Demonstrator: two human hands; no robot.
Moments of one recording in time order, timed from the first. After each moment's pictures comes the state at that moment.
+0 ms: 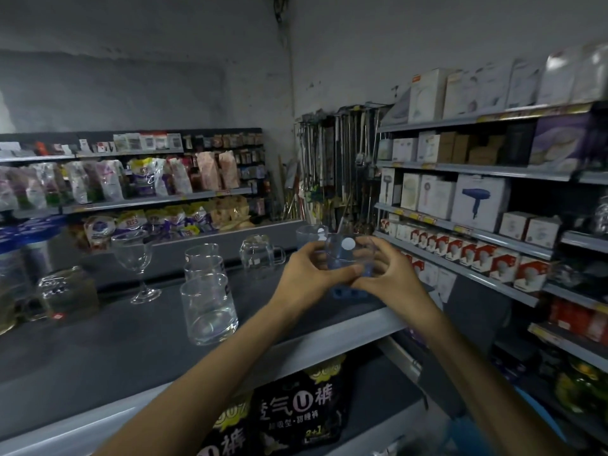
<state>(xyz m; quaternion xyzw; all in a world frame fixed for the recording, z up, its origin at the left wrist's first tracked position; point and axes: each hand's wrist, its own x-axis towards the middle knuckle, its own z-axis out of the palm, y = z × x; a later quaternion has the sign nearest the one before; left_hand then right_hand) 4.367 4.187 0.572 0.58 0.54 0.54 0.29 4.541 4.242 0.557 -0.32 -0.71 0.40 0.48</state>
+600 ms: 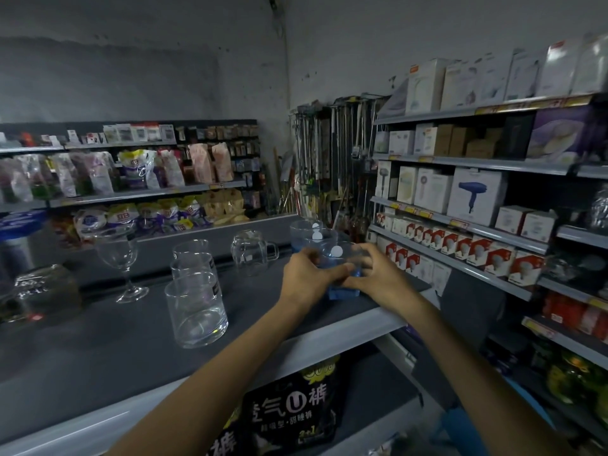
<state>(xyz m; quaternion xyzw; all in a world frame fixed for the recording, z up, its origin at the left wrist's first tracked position) 4.370 4.233 0.545 0.55 0.63 0.51 0.21 4.532 4.297 0.531 -0.38 -0.73 0.40 0.41</state>
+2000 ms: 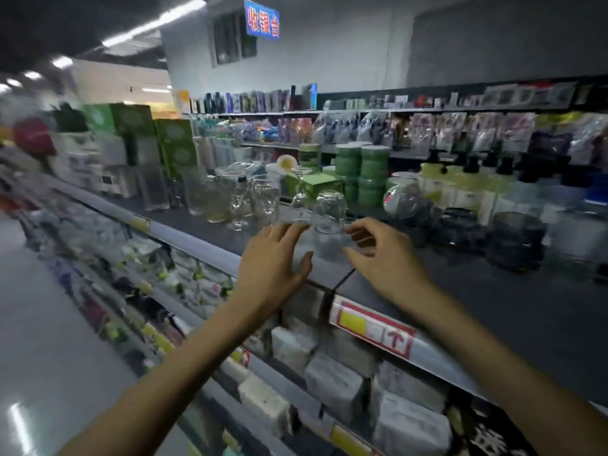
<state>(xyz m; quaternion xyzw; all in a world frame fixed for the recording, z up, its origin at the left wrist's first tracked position) 3.722 3.516 0.530 0.31 0.87 0.19 -0.33 3.790 3.717 0.558 0.02 -0.90 0.34 0.26</state>
